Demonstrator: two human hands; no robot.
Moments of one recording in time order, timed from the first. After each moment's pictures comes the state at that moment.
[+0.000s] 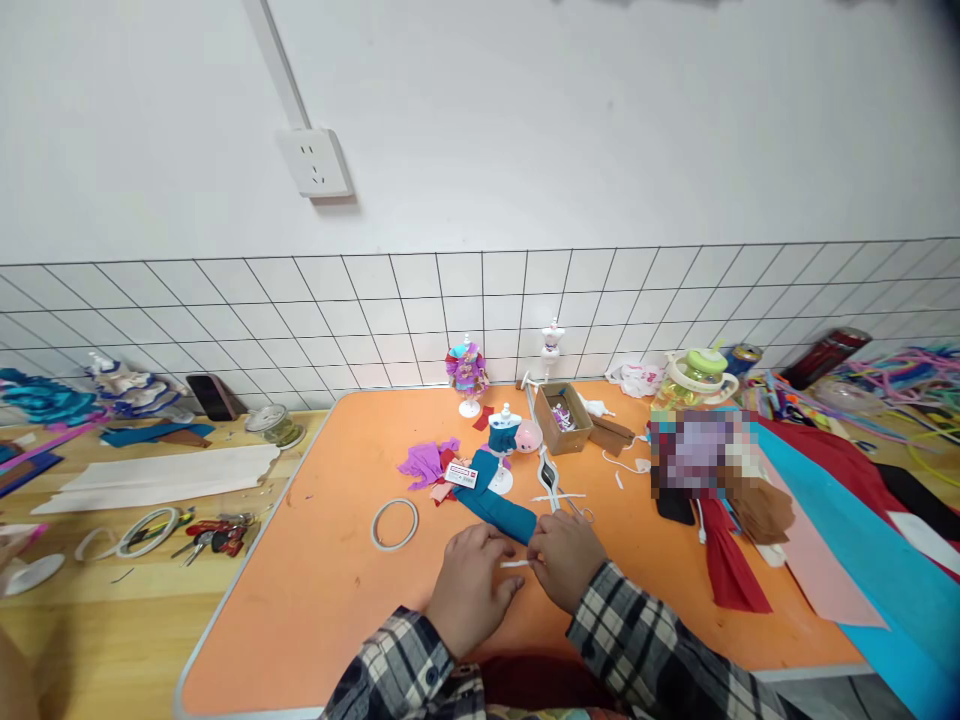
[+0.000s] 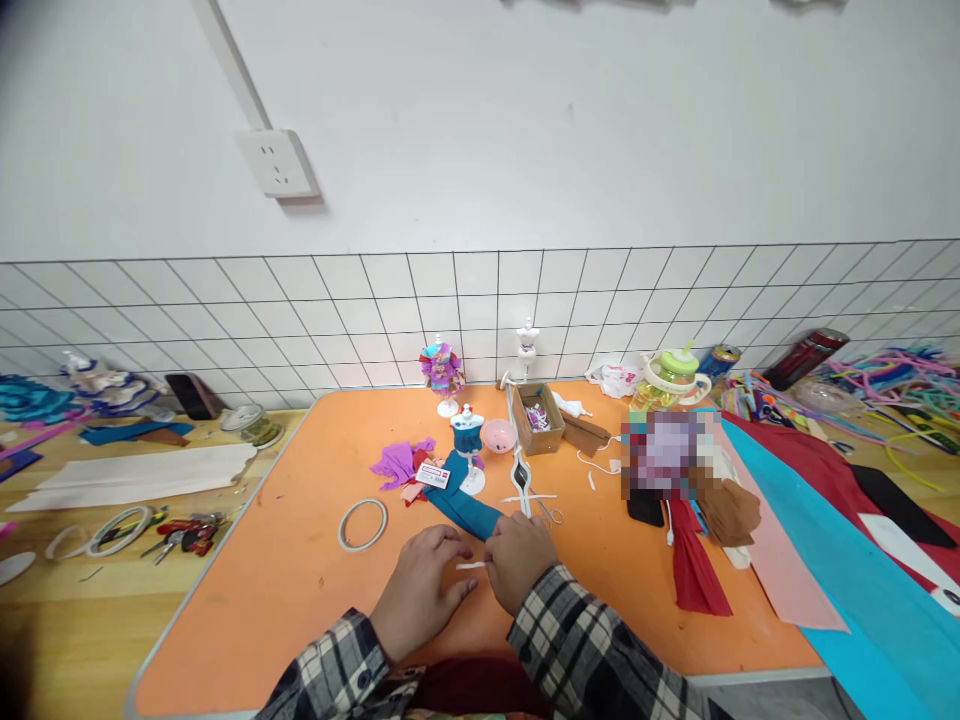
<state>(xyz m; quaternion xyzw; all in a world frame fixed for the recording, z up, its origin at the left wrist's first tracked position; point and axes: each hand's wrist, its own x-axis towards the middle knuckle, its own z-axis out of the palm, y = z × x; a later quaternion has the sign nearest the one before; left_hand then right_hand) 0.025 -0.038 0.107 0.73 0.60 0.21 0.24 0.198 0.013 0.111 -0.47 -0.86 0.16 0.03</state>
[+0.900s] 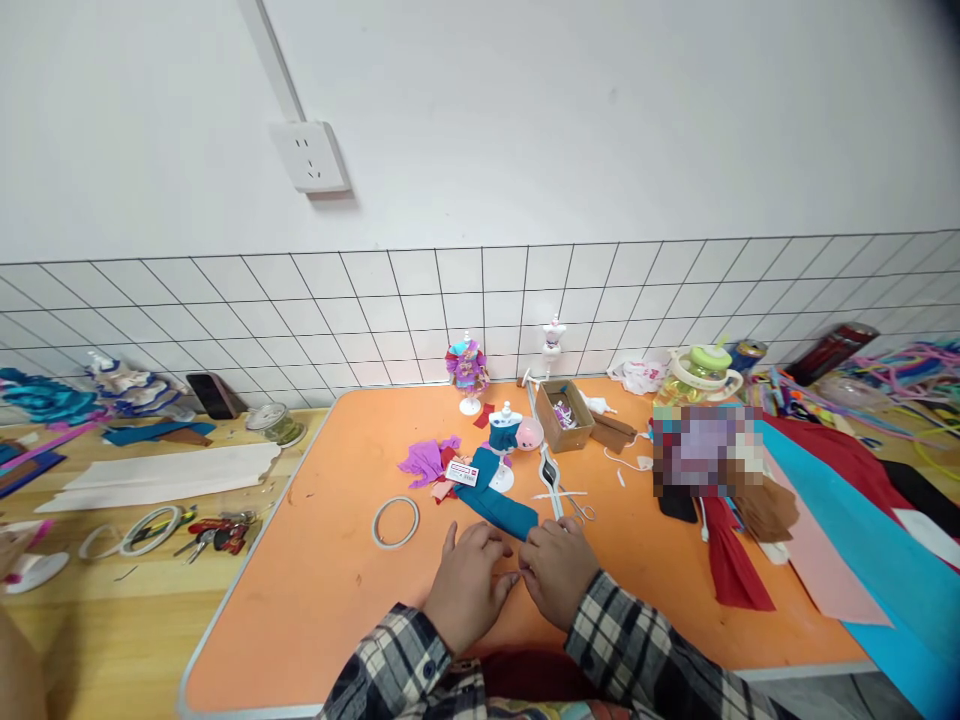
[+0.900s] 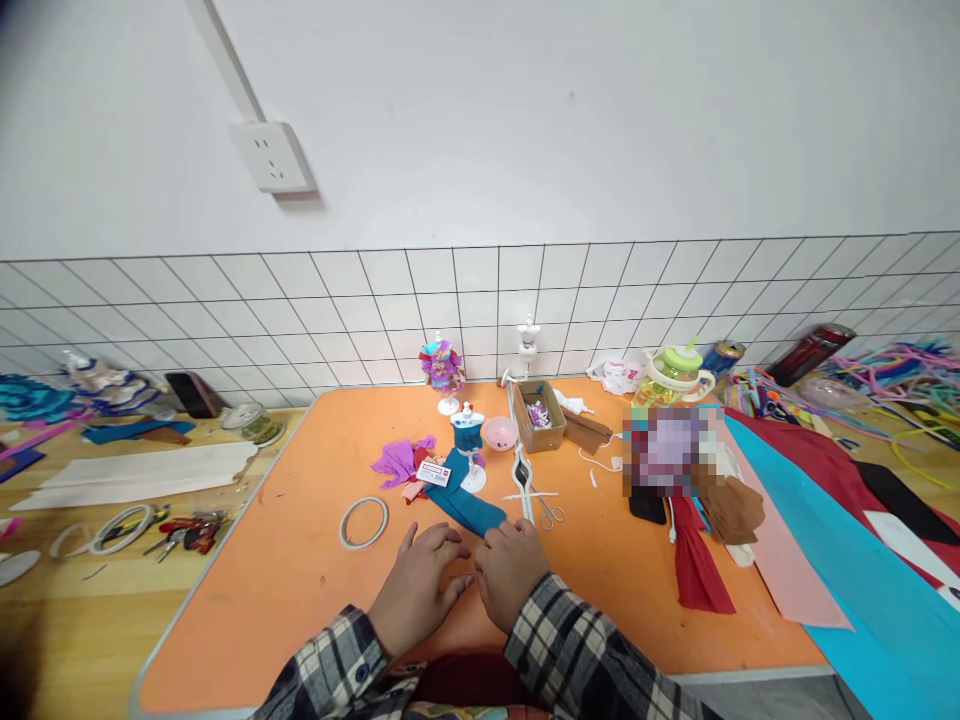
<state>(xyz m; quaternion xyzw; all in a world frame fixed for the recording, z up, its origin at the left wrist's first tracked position) 0.019 -0.036 0.106 0.75 0.61 0.14 0.24 0.189 0.001 0.105 -0.43 -0.89 0.14 0.03</state>
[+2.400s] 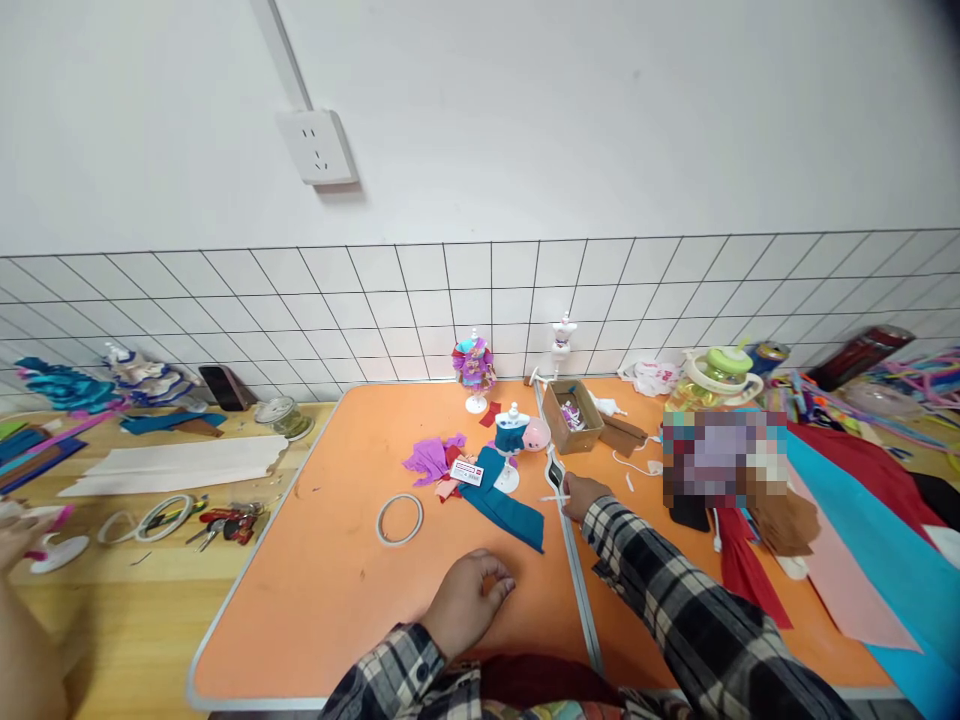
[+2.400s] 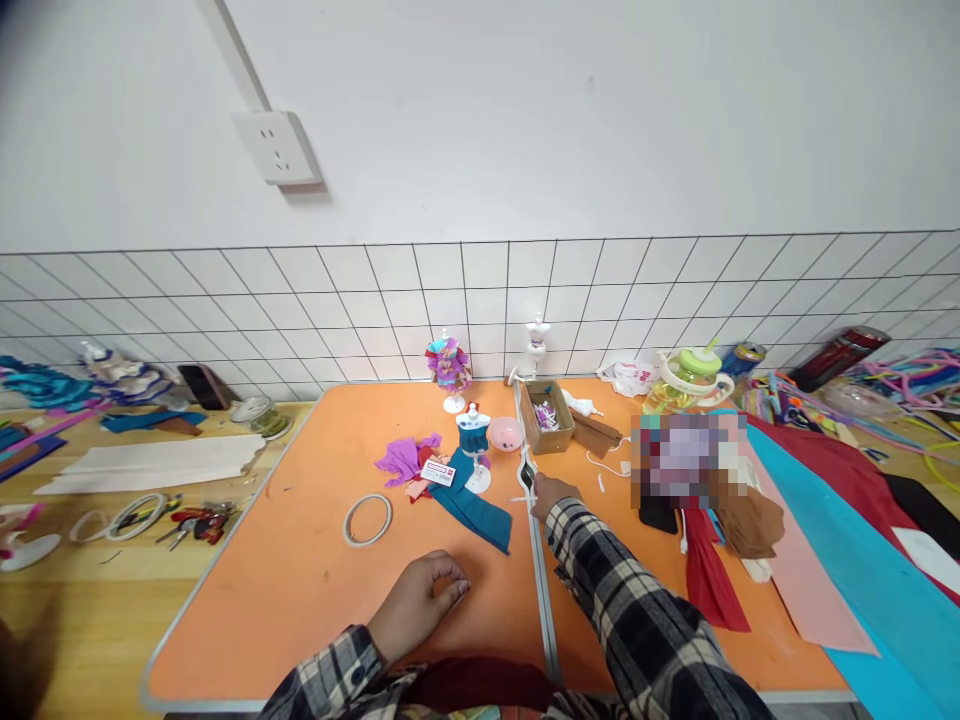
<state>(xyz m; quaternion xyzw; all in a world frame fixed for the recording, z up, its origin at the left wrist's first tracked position) 0.016 -0.043 0.082 0.64 0.62 0.22 0.39 0.240 0.141 0.009 -0.62 -0.72 0.28 -0.12</state>
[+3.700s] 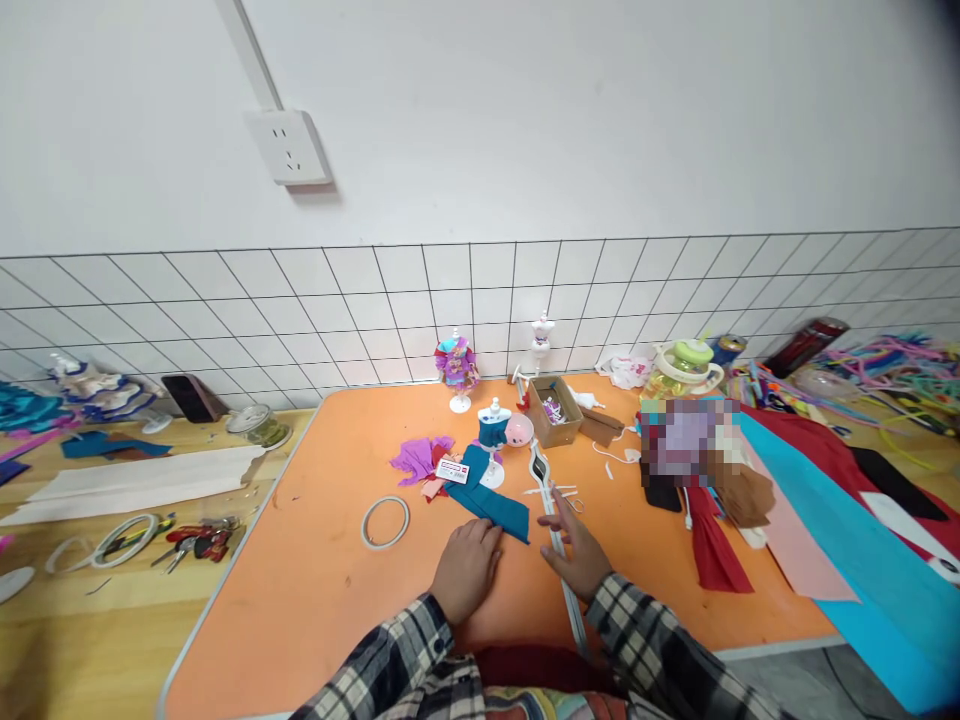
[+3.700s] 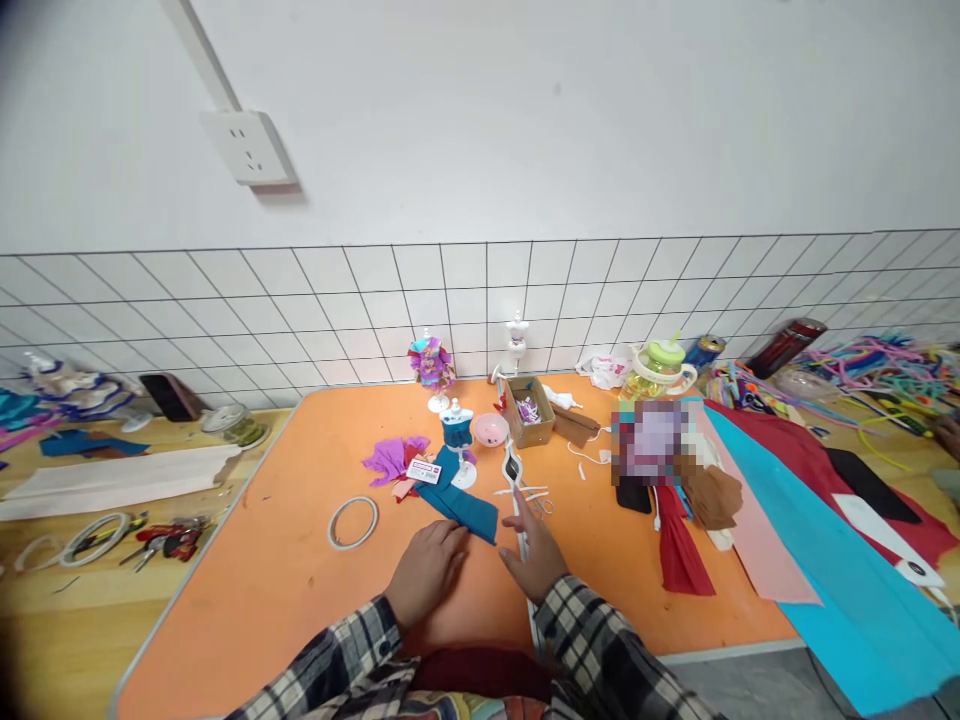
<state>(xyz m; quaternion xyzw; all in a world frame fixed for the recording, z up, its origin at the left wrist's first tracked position) 0.017 -0.019 0.024 0.80 0.57 0.12 0.14 0.242 0.013 0.016 -0.53 -0.67 0.42 0.29</state>
